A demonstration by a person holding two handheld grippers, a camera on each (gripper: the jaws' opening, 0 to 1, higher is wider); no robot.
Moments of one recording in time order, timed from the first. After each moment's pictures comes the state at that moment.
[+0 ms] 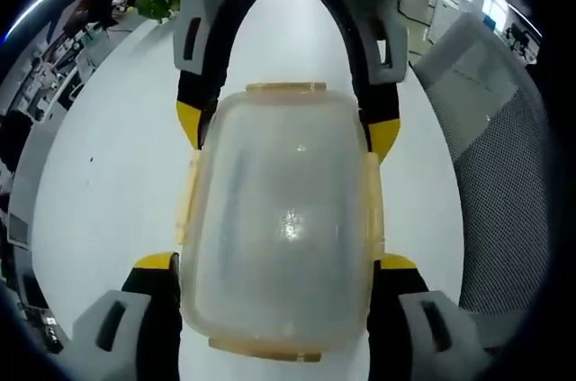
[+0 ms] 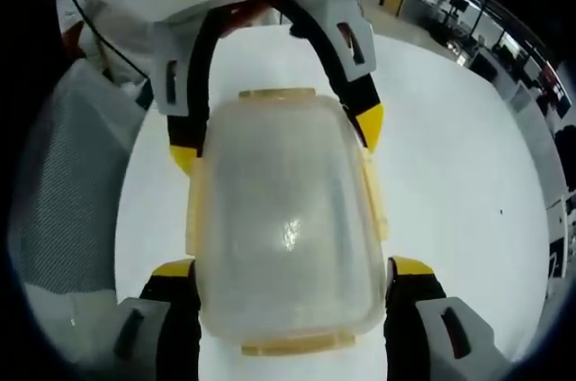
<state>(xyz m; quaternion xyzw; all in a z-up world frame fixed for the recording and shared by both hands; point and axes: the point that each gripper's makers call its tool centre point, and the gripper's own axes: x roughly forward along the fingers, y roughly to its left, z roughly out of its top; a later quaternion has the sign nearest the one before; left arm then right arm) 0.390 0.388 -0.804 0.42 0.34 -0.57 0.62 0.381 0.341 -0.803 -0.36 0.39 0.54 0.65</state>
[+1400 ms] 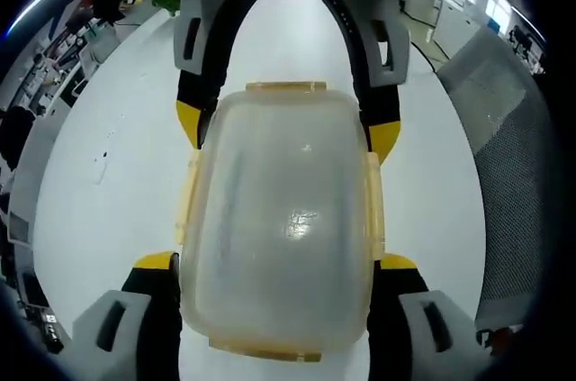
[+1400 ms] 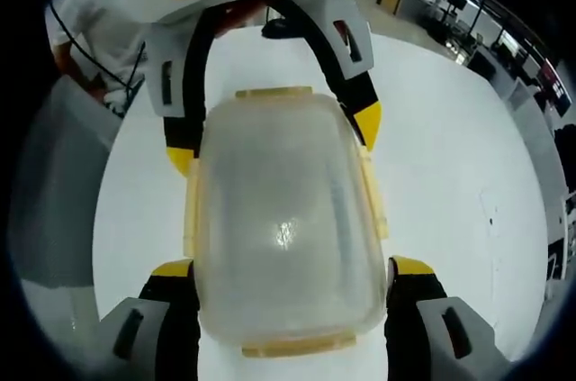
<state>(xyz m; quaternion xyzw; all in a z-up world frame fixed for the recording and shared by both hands) 0.446 0.390 -0.805 0.42 0.34 -0.57 0.62 0.439 0.342 -0.805 -0.35 0.39 0.54 0.65</state>
